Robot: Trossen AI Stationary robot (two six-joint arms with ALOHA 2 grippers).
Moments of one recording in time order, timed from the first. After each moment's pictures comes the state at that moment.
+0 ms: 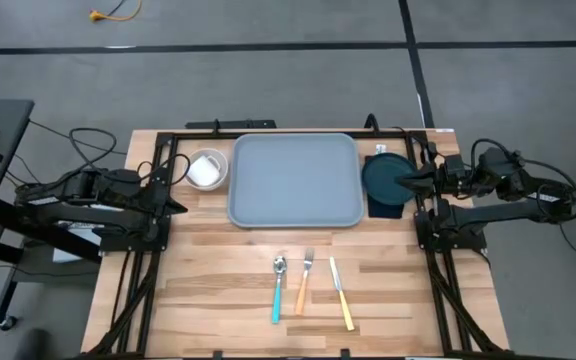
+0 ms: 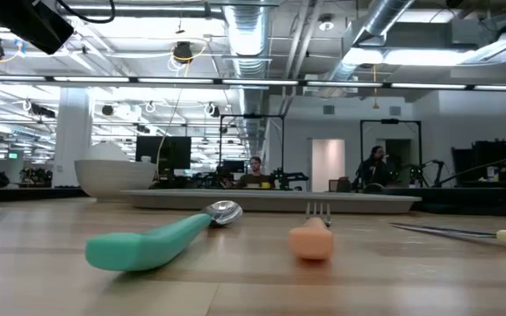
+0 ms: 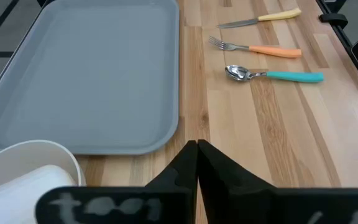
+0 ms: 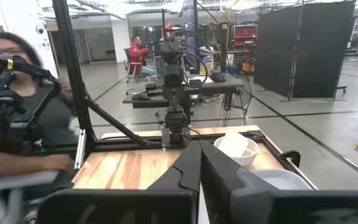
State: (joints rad) left arm 0.00 0.39 0.78 -1.02 -0.01 0.00; right arm 0.00 0.39 0.79 -0.40 0.00 0.00
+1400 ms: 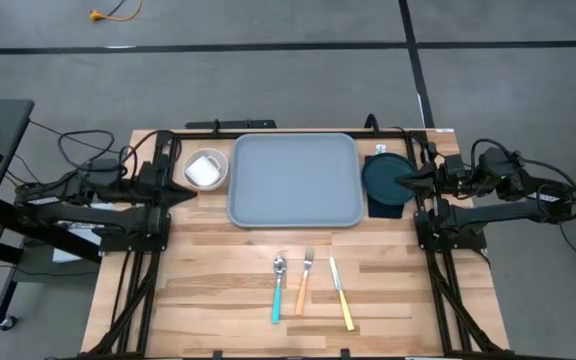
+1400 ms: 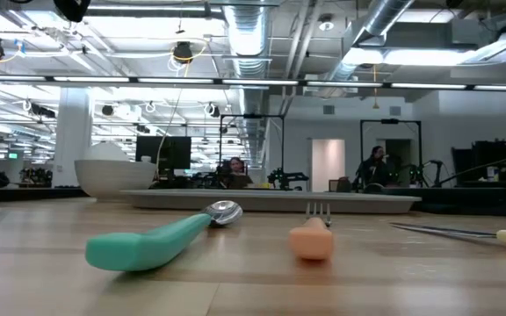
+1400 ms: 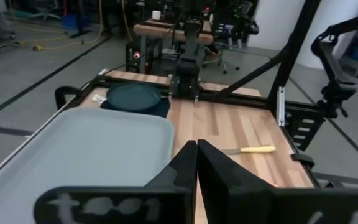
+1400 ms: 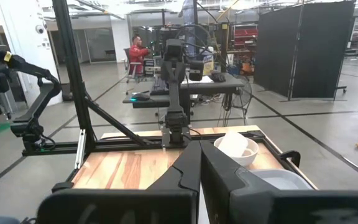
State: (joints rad) left arm 0.00 0.40 0.78 -0.55 -0.02 -0.14; right arm 0.00 0.39 0.79 -0.40 0.00 0.00
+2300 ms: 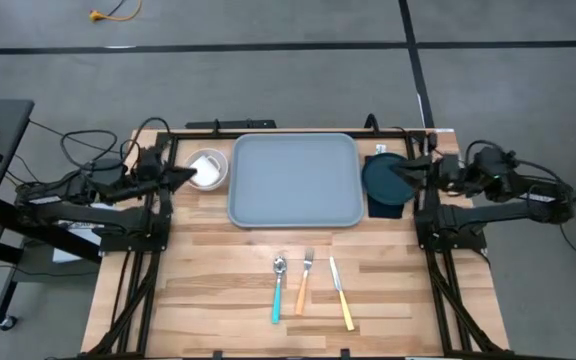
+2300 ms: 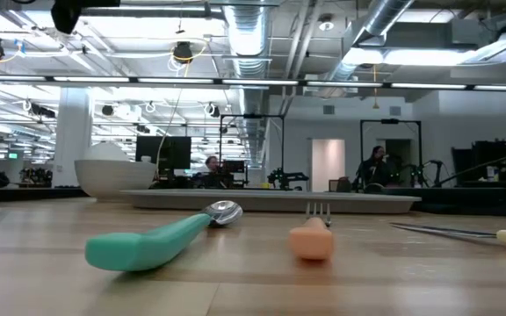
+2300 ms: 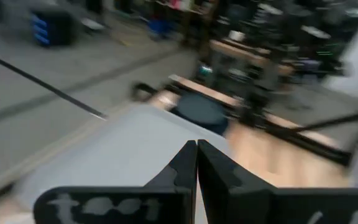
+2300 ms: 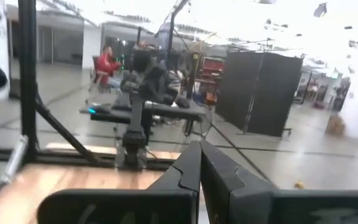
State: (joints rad) left arm 0.00 0.43 0.78 -0.53 -0.42 -0.29; right arm -0.02 0.47 0.73 -0.15 0.10 -0.24
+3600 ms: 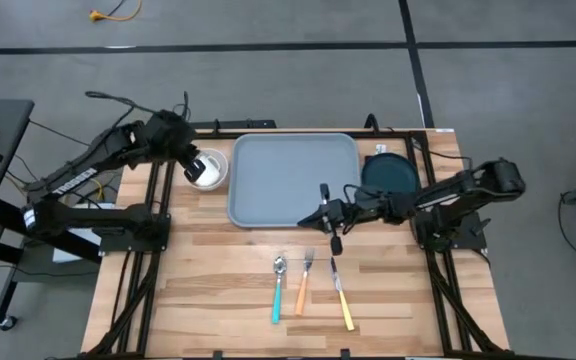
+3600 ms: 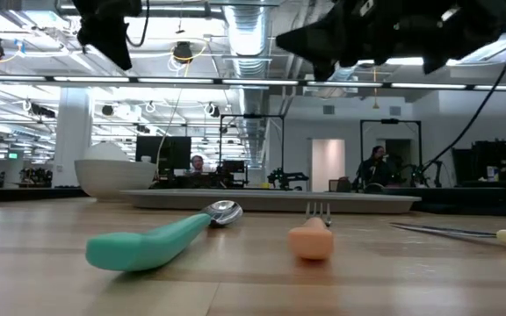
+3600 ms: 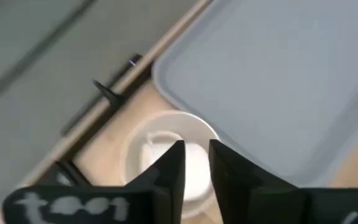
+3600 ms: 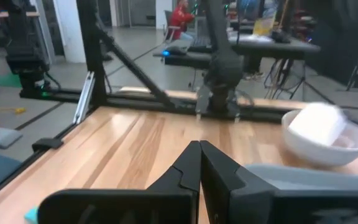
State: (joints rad) left arm 0.60 0.98 1.20 -1.11 -0.15 -0.07; right arm 0.07 1.49 0.61 0.79 -0.13 -0.08
